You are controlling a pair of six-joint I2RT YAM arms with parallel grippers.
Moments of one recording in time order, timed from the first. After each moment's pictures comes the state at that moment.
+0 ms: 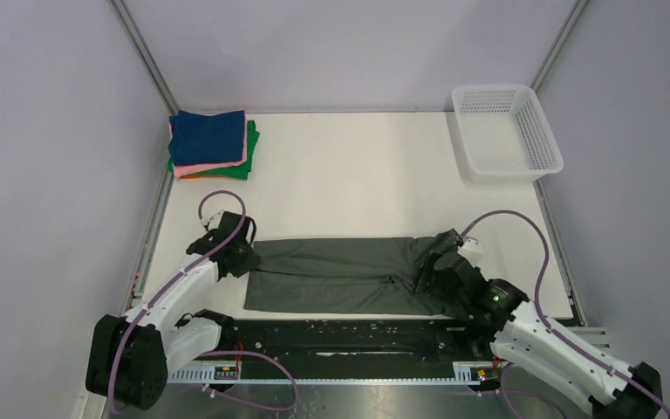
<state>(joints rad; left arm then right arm) -0.27 1.03 0.51 -0.60 -0.19 -0.86 0.76 0.62 0.35 -0.73 0.34 0.96</state>
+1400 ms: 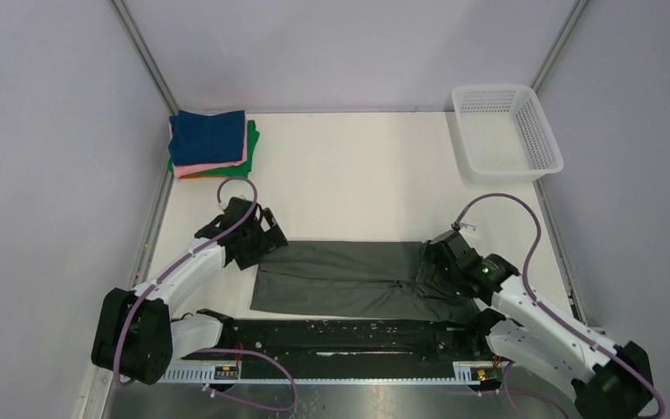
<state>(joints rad) -0.30 1.16 0.60 -0.48 0.01 -0.81 0.63 0.85 0.51 -0.81 0.26 0.86</state>
